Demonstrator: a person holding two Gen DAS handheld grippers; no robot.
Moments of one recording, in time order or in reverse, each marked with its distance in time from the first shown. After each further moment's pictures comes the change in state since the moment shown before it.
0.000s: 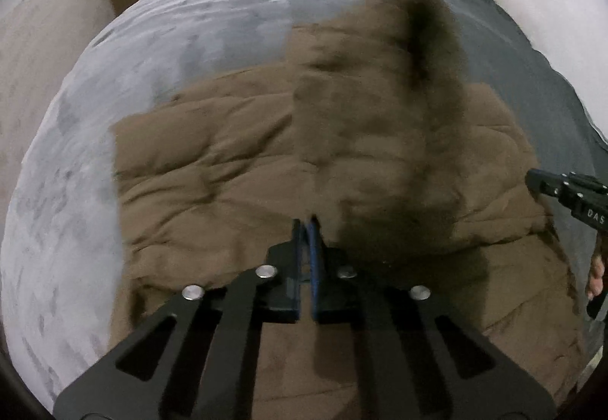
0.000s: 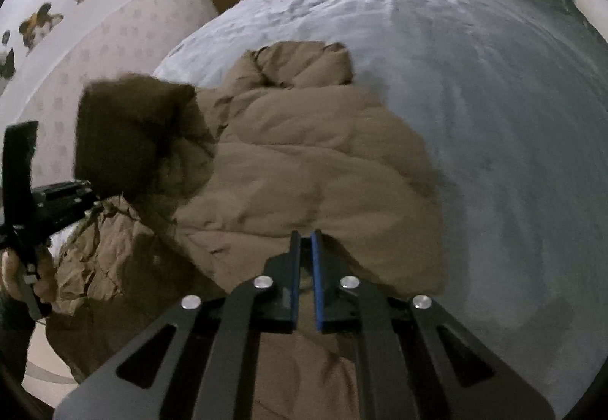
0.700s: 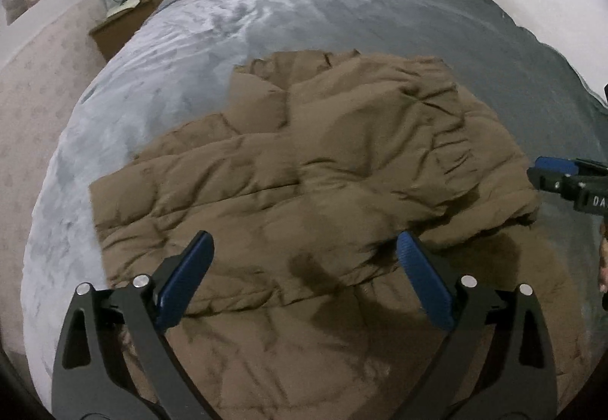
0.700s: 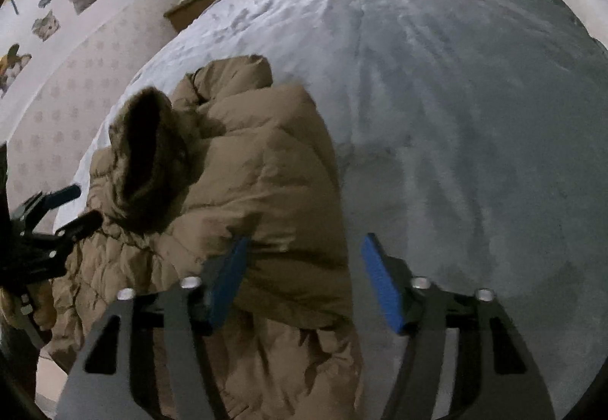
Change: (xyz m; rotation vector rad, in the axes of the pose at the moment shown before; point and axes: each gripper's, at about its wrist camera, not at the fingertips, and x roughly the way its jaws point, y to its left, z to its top) left arm -0.009 -0.104 0.010 0.158 -0.071 0.040; right arm -0.028 -0.075 -0.016 0.148 -0.023 -0.052
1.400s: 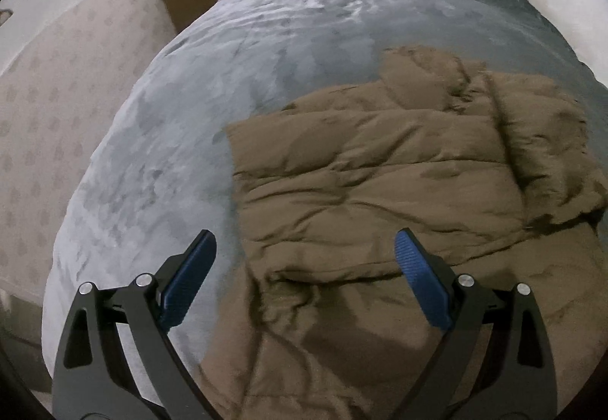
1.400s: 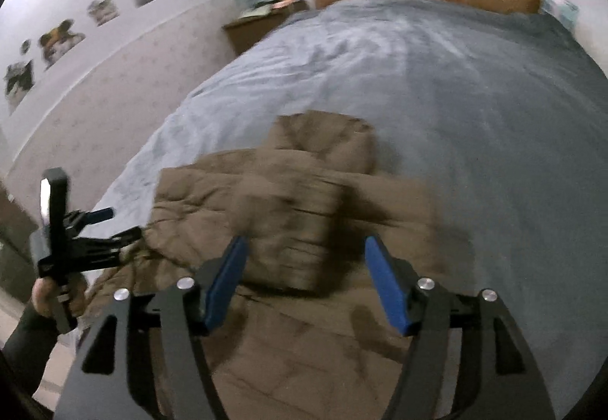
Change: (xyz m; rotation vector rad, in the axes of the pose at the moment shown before) left arm -0.025 0.124 -0.039 -0.159 0.015 0.159; right arm -0.046 0.092 0.037 -0.129 -0.129 0.077
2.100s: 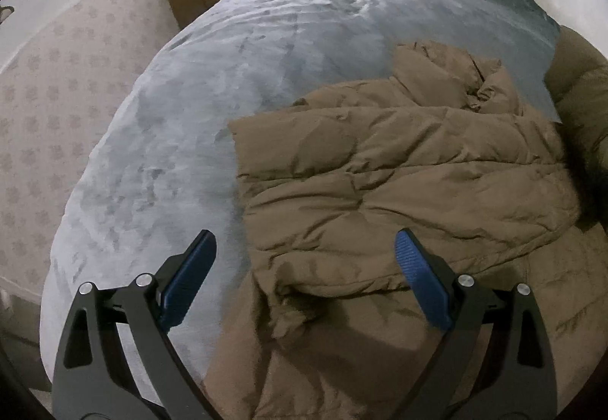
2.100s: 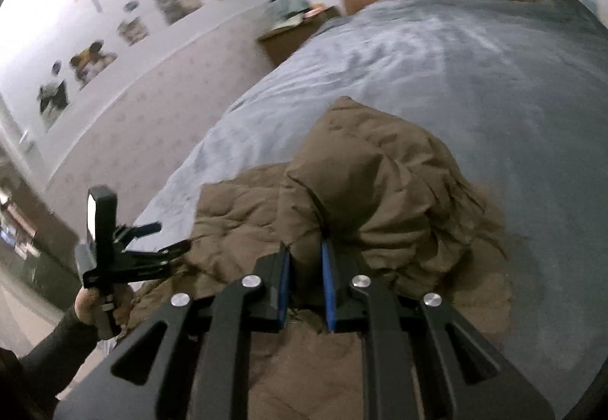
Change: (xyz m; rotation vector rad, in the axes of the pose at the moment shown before) left arm 0.024 0.013 0.000 -0.022 0.007 0.029; right arm 0.023 0.032 0.011 -0.024 -0.016 0.217
